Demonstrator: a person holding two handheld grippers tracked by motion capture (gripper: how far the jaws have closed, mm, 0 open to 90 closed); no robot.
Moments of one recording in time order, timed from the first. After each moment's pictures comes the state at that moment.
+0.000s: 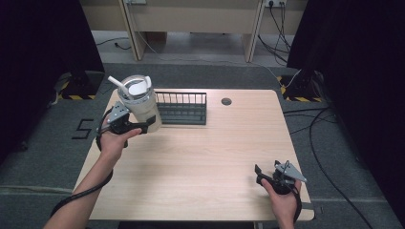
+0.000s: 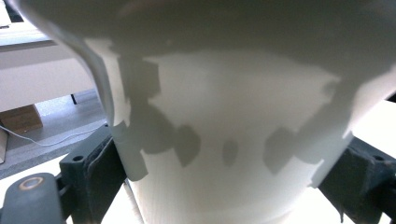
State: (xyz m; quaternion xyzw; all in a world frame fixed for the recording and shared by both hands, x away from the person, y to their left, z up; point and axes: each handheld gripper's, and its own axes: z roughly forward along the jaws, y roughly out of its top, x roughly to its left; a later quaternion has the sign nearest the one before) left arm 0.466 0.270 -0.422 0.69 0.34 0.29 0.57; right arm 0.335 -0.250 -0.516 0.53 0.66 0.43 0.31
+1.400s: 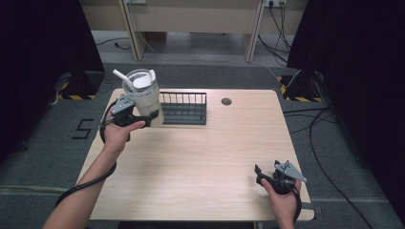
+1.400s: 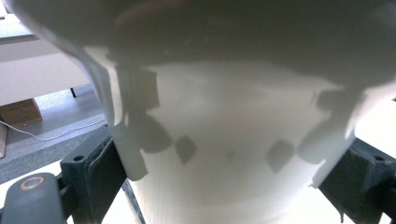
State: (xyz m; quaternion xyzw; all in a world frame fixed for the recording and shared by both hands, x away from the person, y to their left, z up) left arm 0.488 0.263 -0.410 0.70 0.34 0.30 0.55; right arm 0.335 -0.250 -0.516 0.53 0.66 0.43 0.31
